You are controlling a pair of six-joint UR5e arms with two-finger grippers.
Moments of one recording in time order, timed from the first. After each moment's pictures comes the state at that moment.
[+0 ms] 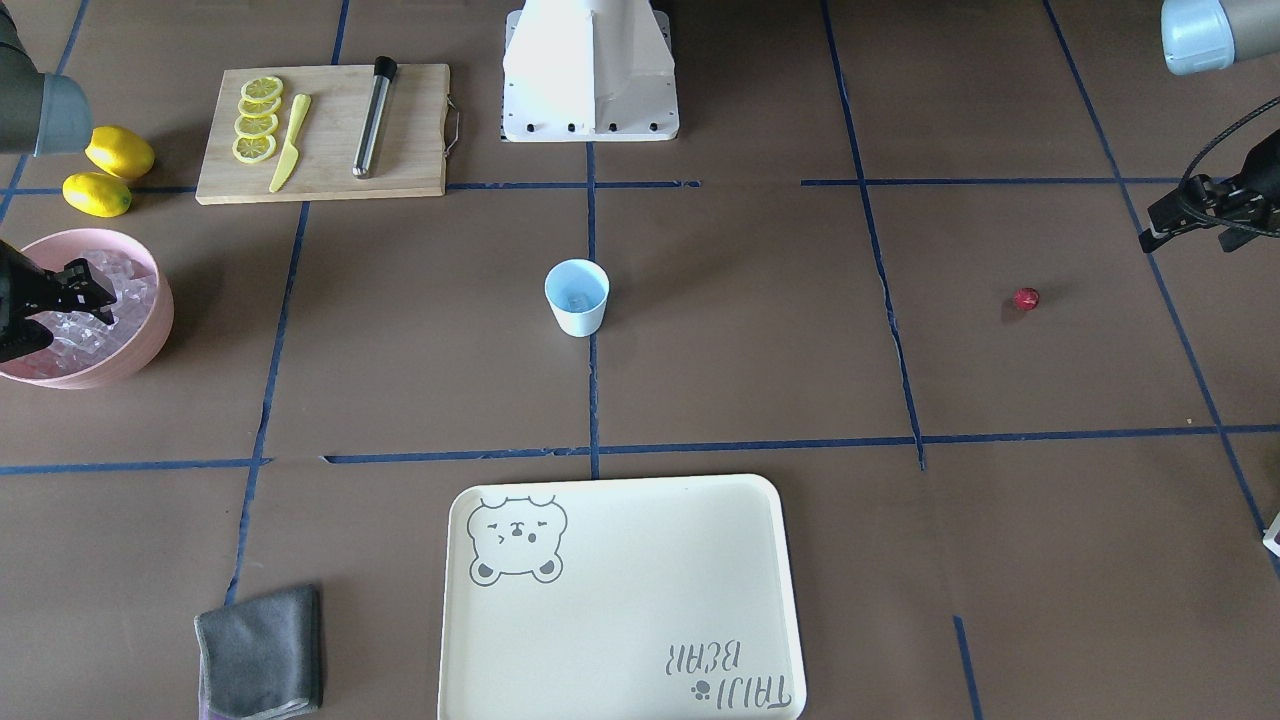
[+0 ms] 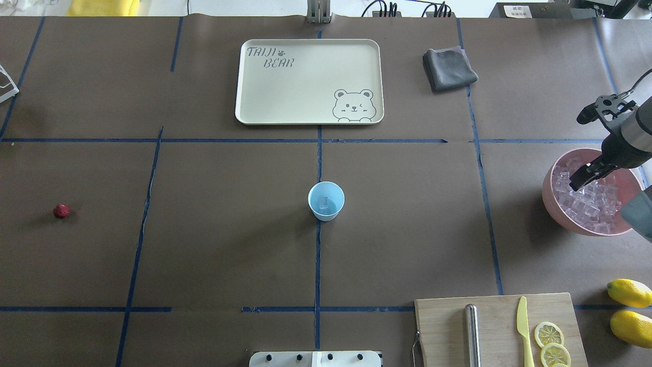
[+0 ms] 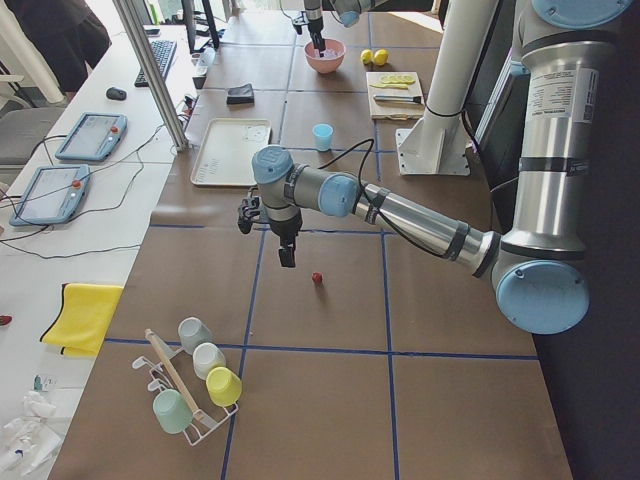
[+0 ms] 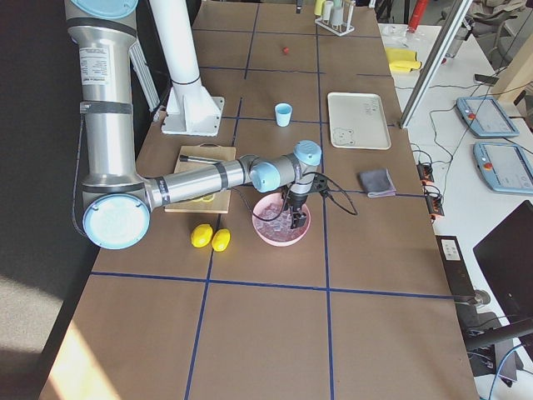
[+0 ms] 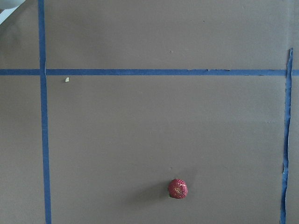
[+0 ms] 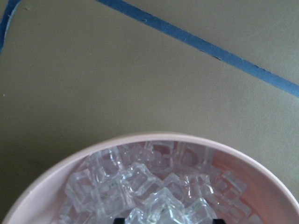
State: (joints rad) left arm -1.29 -1.59 -1.93 -1.44 -2.36 -0.36; right arm 1.04 -1.55 1.76 -1.48 2.20 0.18
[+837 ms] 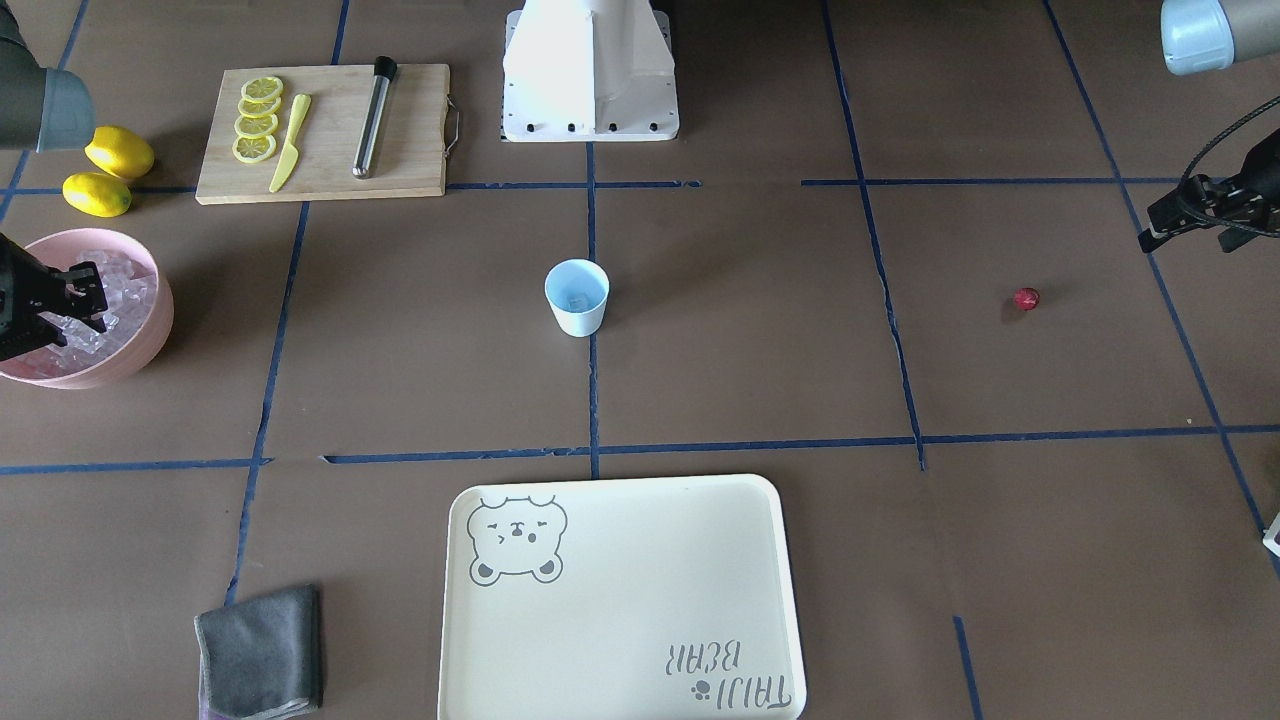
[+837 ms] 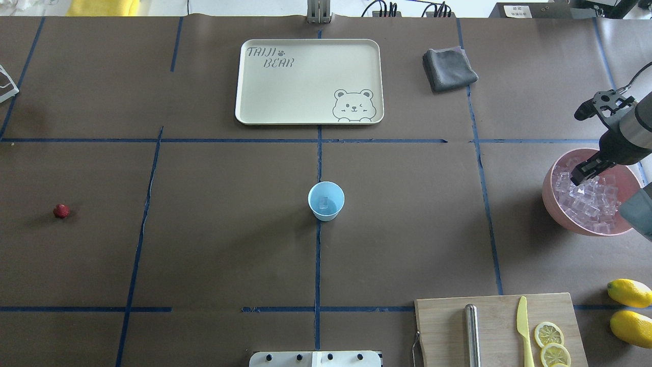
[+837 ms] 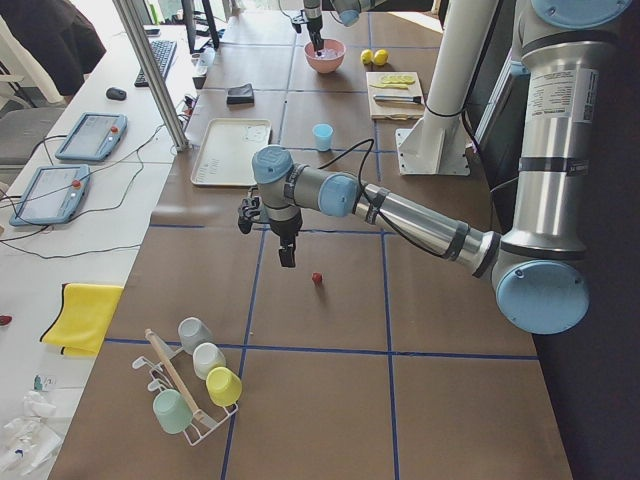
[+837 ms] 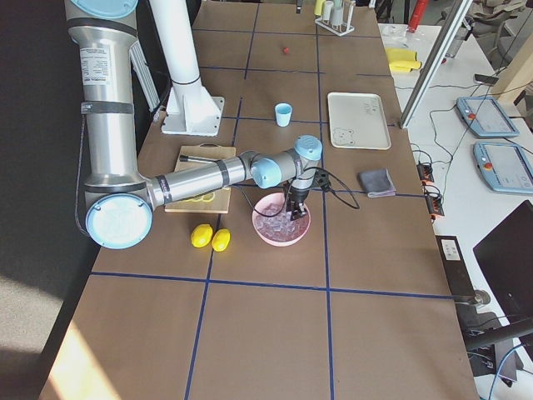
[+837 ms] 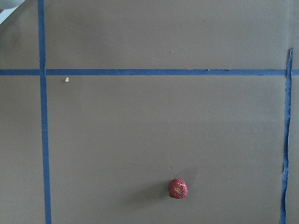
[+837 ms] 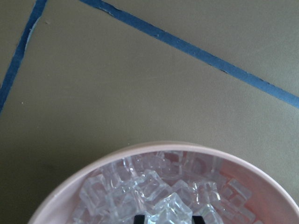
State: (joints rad) left arm -1.29 -1.59 -1.93 -1.44 -2.36 -0.36; right arm 1.04 -1.55 1.78 -1.48 2.20 0.18
